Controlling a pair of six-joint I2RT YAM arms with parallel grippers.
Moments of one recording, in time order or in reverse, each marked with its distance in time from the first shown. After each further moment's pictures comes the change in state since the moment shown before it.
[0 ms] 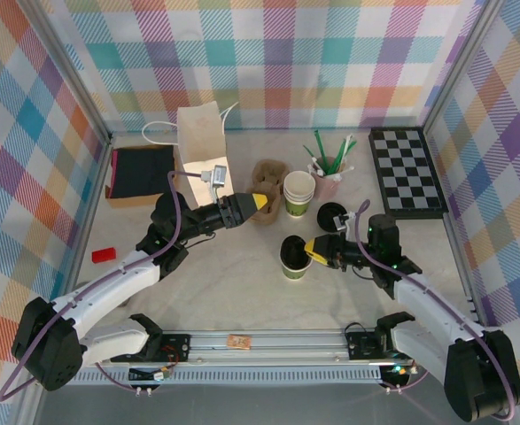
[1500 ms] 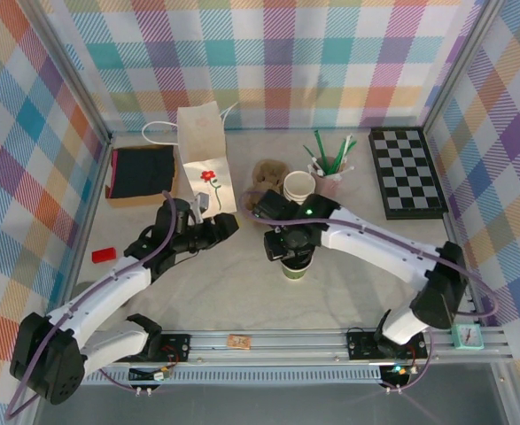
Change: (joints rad) left arm 0.141 -0.081 -0.079 -0.644 -0.204 0.149; right arm 0.716 0.652 1.097 -1.247 1.096 -0.372
